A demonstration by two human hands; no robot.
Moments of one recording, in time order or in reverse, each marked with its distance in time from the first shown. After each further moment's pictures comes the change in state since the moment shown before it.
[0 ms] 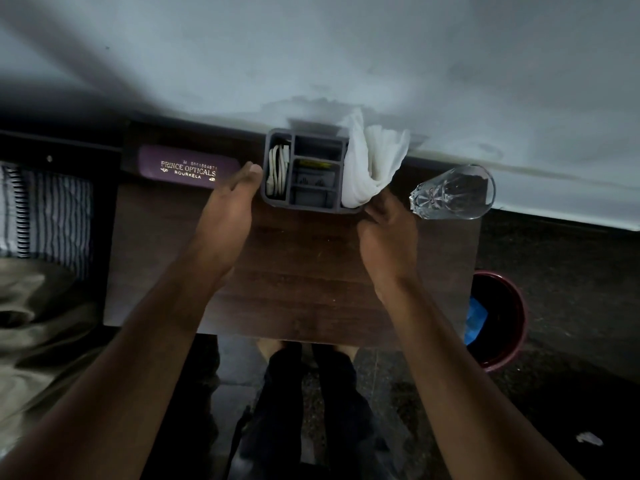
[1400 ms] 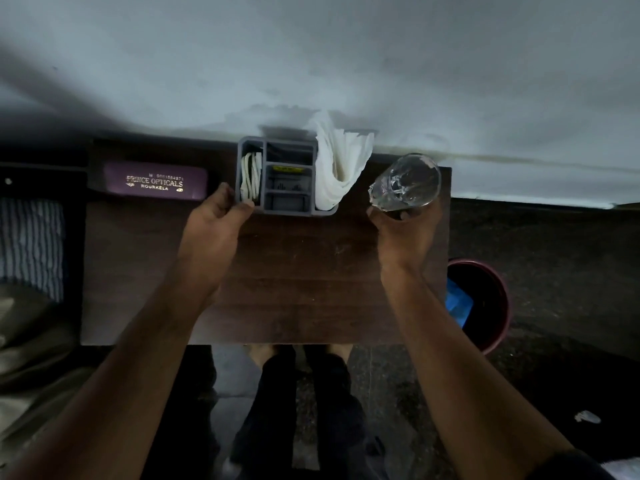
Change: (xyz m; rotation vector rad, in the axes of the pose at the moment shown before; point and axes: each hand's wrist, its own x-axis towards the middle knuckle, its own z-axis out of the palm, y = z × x) left_hand -0.005 -0.025 0.008 -0.029 -0.064 0.094; right_hand 0.030 0.036 -0.038 0.168 0.477 0.110
